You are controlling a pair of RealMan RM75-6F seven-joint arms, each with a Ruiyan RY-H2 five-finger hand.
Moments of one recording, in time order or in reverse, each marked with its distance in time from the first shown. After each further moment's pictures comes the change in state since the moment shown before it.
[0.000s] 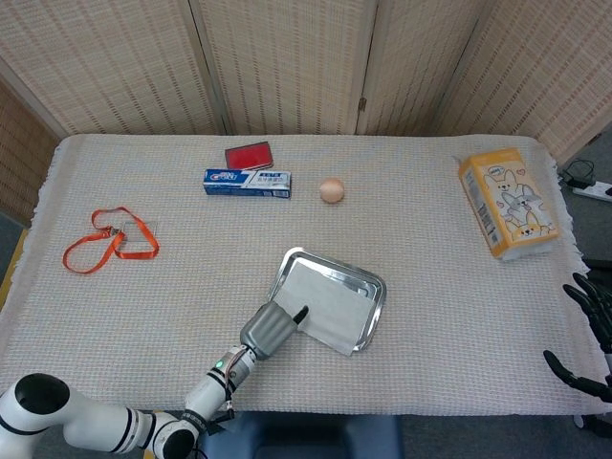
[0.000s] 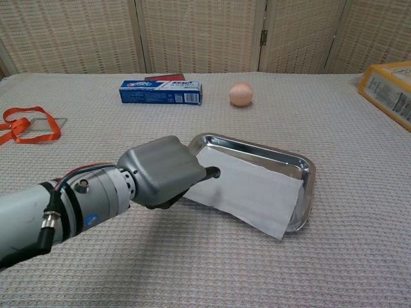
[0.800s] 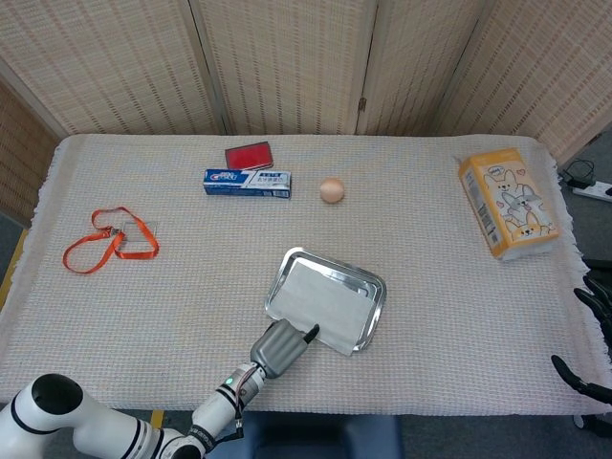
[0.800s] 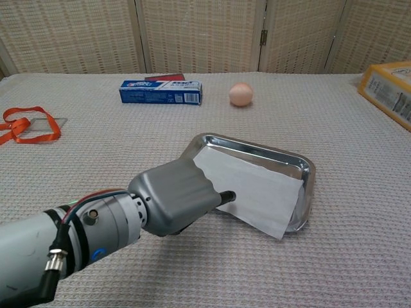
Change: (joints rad) left arm -0.021 -0.057 0.033 -0.048 -0.053 0.028 0.096; right arm -0.016 0.012 -0.007 0.021 -0.013 0.050 0.059
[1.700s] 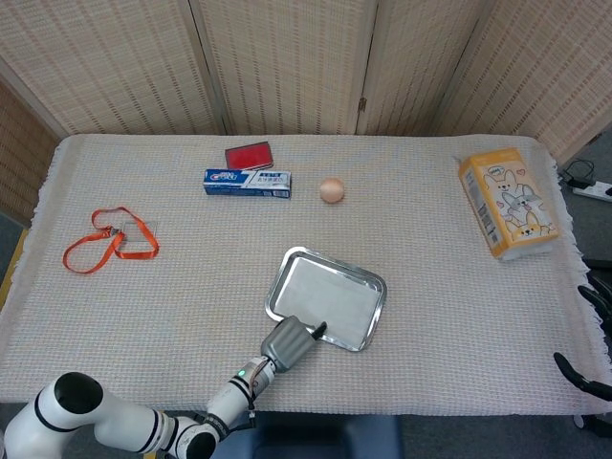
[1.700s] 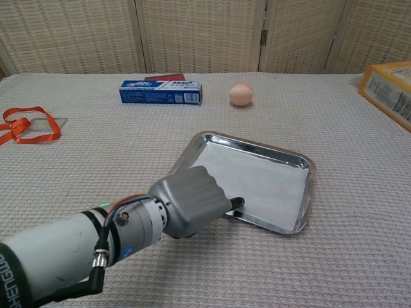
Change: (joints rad) left arm -0.052 -0.076 -0.019 0.158 -0.036 -0.090 -0.053; right arm 0.002 -0.001 0.006 0.002 0.013 0.000 0.011
